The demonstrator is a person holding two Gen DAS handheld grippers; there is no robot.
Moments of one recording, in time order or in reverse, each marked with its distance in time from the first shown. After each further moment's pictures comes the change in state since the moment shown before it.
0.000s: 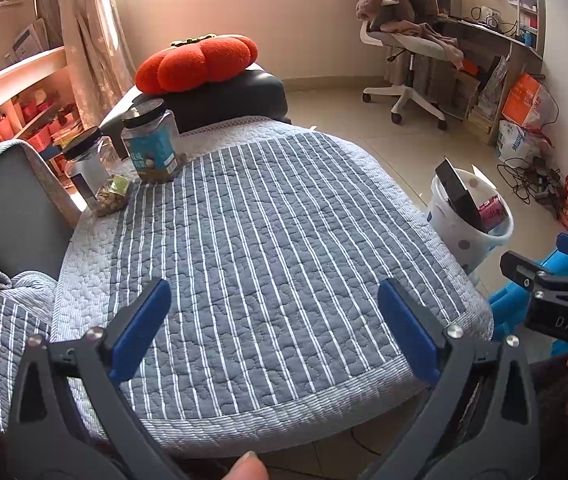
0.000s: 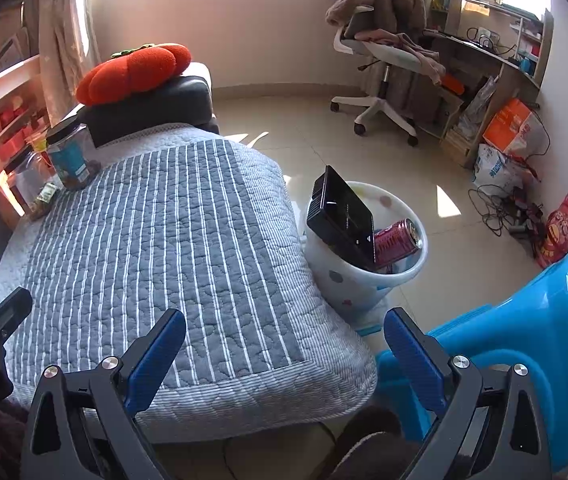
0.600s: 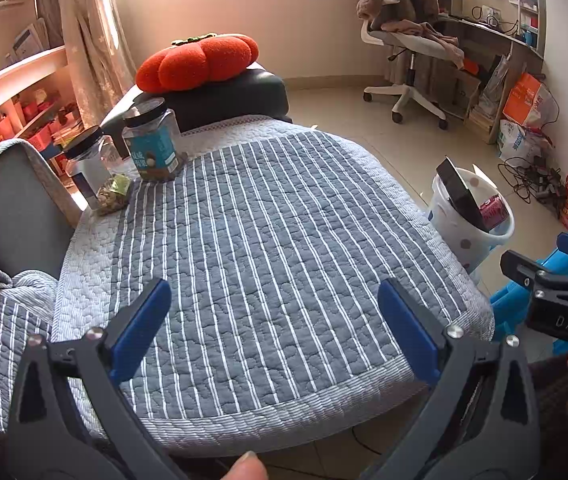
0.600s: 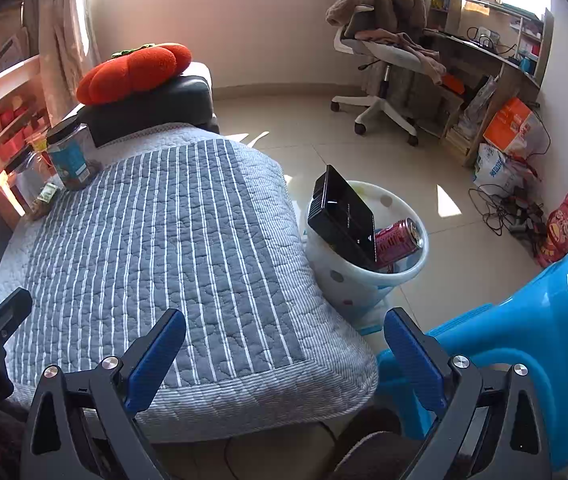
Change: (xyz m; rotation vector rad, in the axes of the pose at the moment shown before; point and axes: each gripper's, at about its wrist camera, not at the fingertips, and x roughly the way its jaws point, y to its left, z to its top) left arm 0.000 0.001 -0.001 -0.004 0.004 0.000; right arm 0.000 0.000 -0.001 0.000 0.002 -0.001
